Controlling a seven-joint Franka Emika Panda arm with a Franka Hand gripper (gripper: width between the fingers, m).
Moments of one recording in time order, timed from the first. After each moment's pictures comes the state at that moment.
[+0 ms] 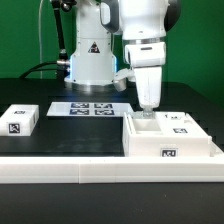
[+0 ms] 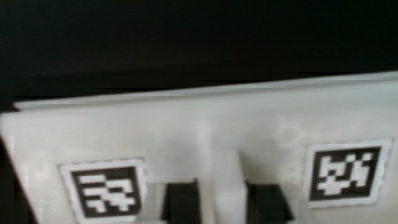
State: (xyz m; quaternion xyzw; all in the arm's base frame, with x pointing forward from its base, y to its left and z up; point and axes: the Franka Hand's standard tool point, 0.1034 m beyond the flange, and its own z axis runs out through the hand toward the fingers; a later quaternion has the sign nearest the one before) arm 0.408 0.096 0.013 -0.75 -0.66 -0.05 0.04
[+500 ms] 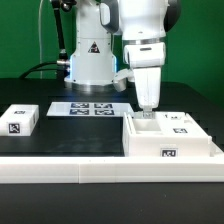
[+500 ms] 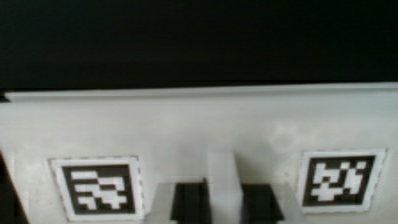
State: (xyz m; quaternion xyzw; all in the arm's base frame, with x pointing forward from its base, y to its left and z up) arm 0.408 0.096 0.013 -0.75 -0.65 -0.05 0.04
